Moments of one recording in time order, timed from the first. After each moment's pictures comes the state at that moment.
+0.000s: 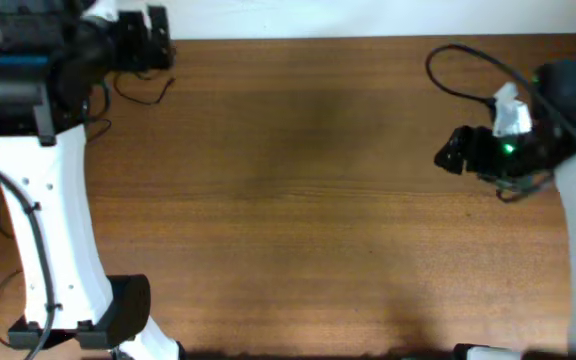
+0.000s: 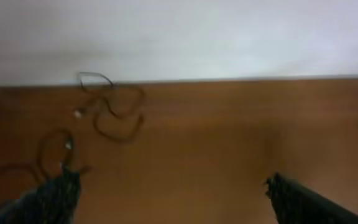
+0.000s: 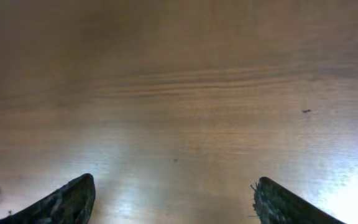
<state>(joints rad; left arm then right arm) -0.02 1.82 2.55 -1.40 0.04 0.02 -0.13 1.48 1.59 -1.36 -0.36 0.11</state>
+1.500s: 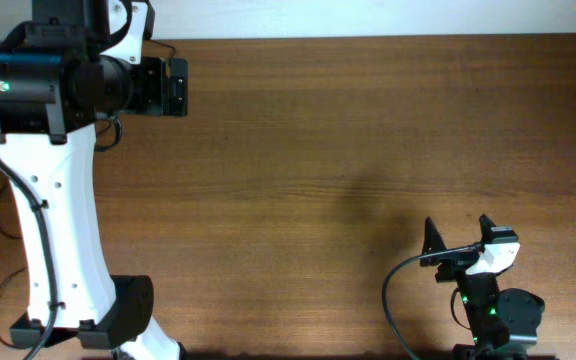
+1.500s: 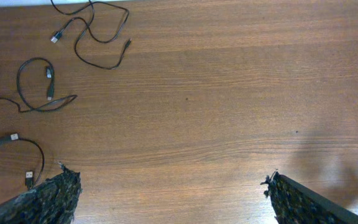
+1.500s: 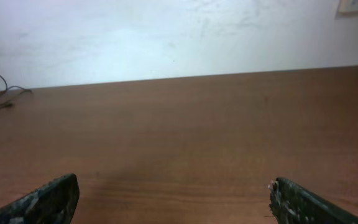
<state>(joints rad) -0.05 1.82 2.54 -1.67 0.04 0.02 -0.09 0.04 0.04 -0.12 -0.20 0.11</state>
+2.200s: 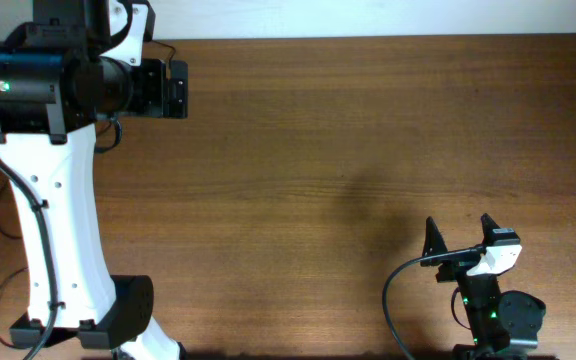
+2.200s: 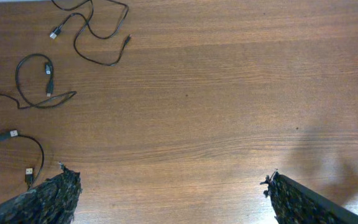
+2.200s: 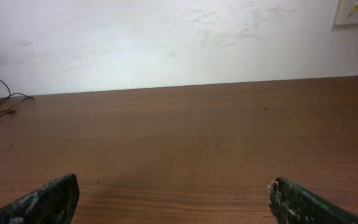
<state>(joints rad) -0.05 1.82 2.54 -1.69 0.04 0.02 -0.09 0.01 0.04 -0.11 -0.20 0.11</state>
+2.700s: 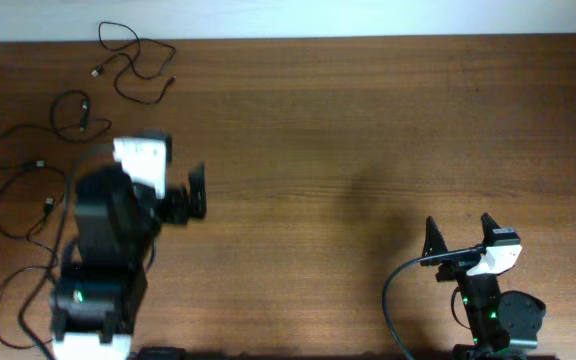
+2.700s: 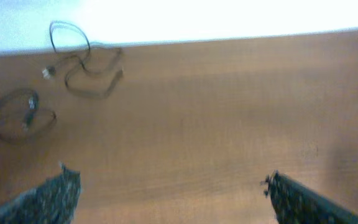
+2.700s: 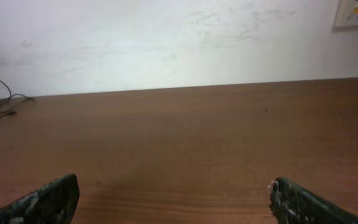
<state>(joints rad) -0.05 0.86 0.92 -0.59 0.06 0.04 -0.09 0.01 0.03 -0.10 -0.20 0.10</state>
